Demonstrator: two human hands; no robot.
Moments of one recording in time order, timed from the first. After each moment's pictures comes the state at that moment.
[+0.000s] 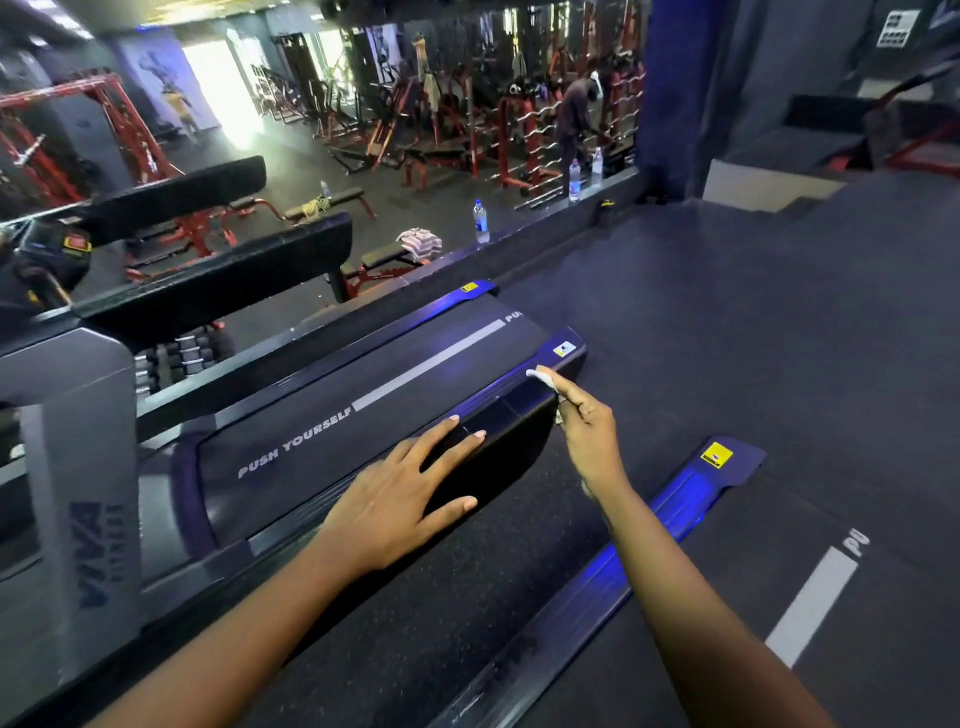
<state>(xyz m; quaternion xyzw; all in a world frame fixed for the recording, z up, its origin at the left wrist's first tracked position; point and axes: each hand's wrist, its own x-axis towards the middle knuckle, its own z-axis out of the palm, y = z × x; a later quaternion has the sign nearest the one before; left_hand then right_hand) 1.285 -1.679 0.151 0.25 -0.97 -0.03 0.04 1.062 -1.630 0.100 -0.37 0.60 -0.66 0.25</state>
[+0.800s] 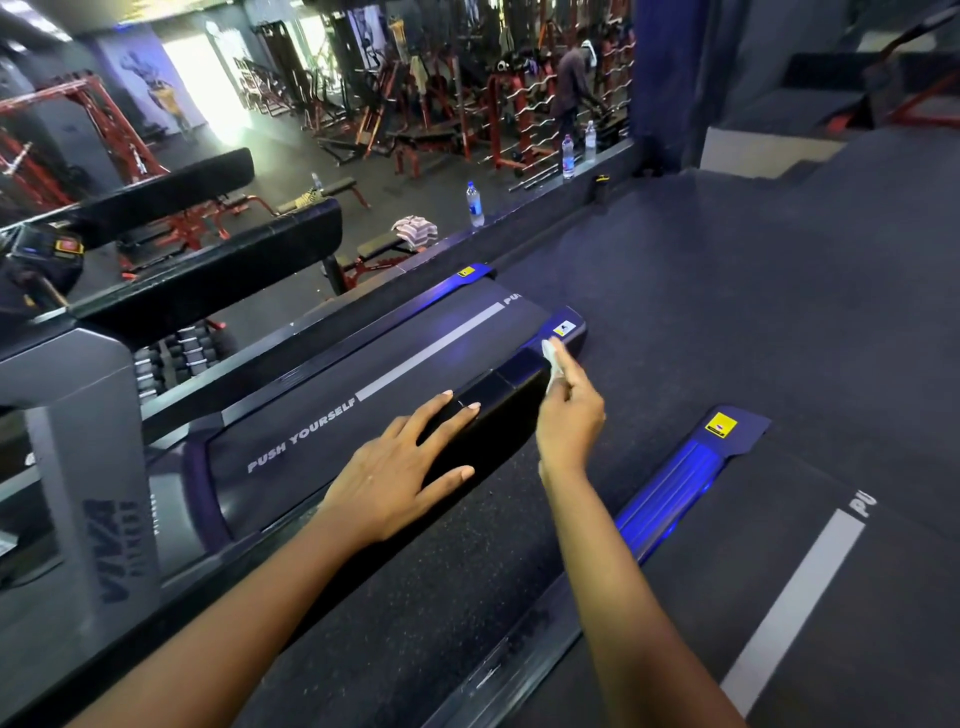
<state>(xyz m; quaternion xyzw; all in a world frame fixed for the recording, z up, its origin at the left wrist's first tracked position) 1.286 -1.681 0.148 0.25 -0.97 -0.02 0.04 1.107 -1.638 0.105 -0.14 0.63 -0.75 0.11</state>
